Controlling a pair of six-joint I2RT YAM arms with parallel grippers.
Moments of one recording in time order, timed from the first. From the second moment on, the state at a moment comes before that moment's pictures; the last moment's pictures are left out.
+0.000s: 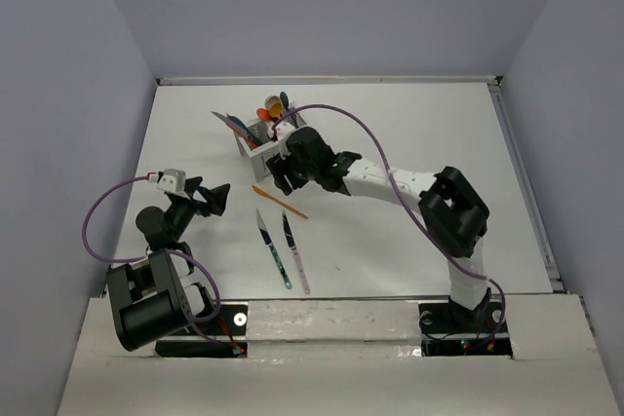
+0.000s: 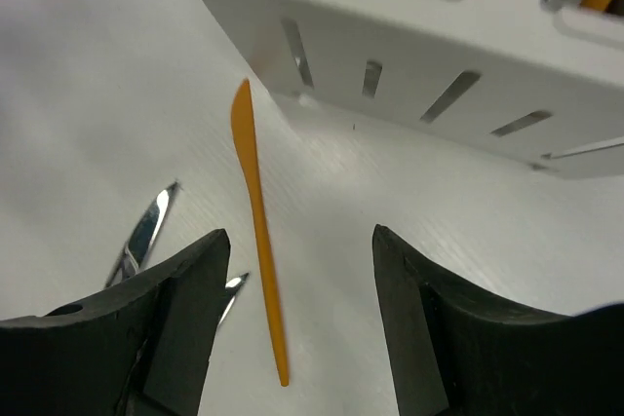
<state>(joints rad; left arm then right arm) 0.40 1.22 0.08 1.17 0.80 -0.24 0.87 1.93 1.47 -0.07 -0.04 0.07</state>
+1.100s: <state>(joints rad) 0.39 1.22 0.08 1.17 0.79 -0.22 0.97 2.30 1.83 -0.48 0.09 0.08</state>
